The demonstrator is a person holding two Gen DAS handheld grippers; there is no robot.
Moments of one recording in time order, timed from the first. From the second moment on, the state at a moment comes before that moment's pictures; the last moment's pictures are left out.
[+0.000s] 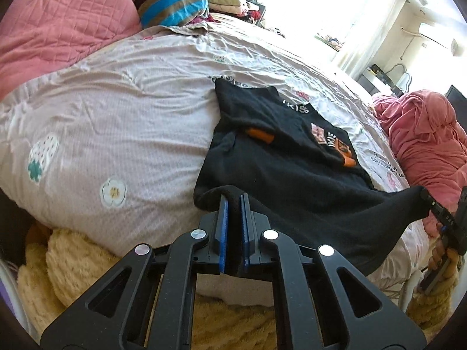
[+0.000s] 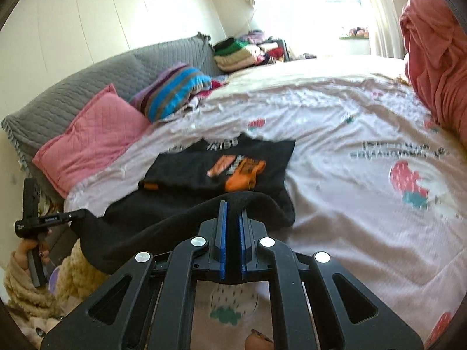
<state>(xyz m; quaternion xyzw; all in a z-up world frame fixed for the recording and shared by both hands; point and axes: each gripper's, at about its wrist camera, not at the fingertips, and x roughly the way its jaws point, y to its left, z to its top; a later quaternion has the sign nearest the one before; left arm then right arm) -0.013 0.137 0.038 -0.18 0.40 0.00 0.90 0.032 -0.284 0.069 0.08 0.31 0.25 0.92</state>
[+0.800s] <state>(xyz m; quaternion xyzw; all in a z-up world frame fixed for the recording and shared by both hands) 0.070 0.154 0.074 -0.16 0.37 0.01 0.91 0.116 -0.285 0.089 0.12 0.27 0.21 0.93</state>
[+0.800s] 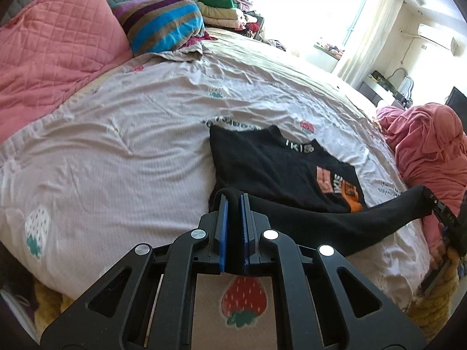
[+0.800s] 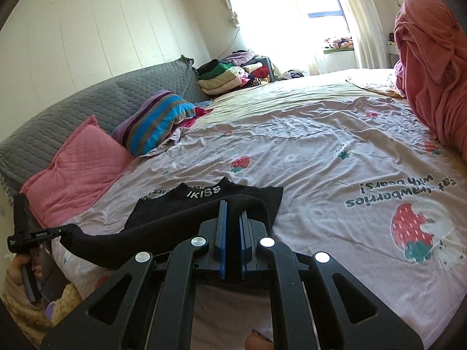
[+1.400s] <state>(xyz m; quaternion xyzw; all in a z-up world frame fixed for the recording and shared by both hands) 0.141 0.167 0.090 -0.14 0.36 0.05 0.92 0.175 -0.269 0.084 0.10 0.28 0.20 0.94</state>
